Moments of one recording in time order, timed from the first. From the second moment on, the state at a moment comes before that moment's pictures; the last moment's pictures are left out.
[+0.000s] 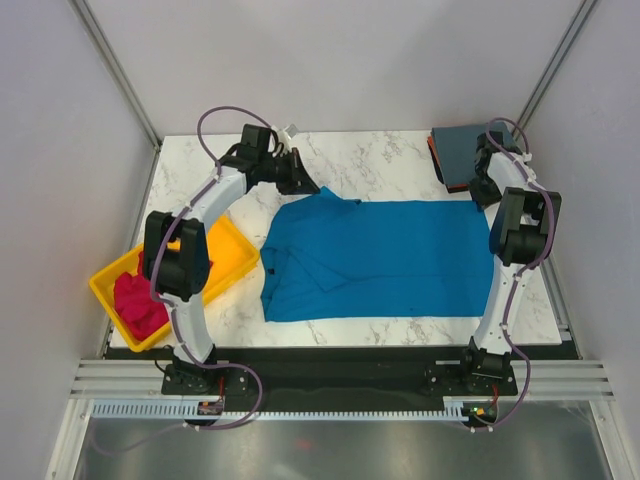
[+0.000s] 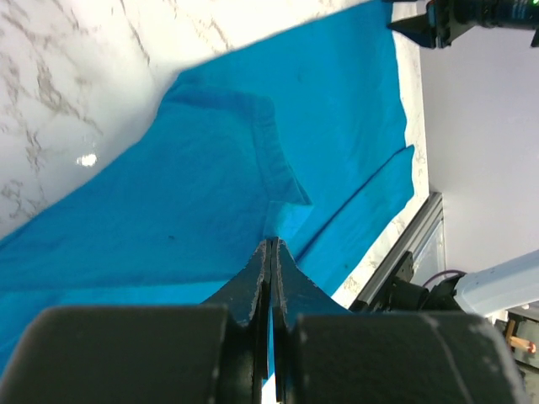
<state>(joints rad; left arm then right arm) -0.30 1.95 1.62 -0.40 0.68 -0.46 -0.16 2.27 1.87 -0.86 0.41 1.13</state>
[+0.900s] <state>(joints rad) -0.30 1.89 1.53 -0.41 0.69 -0.46 -0.19 2.29 1.90 -0.82 0.36 1.11</state>
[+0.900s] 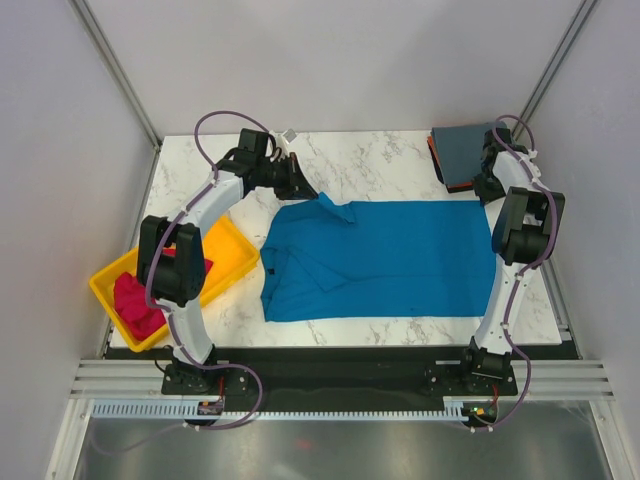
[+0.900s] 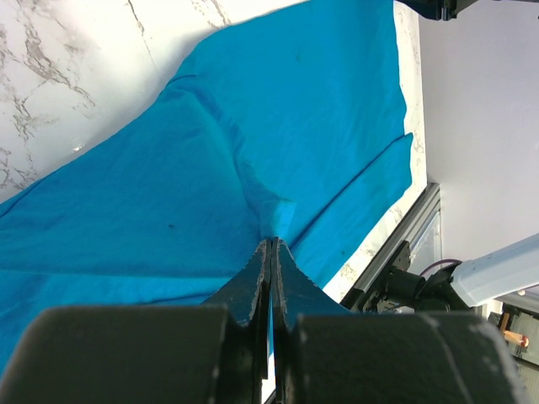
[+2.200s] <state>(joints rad) -0.29 1.81 1.51 -0.53 0.62 -0.46 -0.21 2.21 1.72 -0.65 0.30 0.84</state>
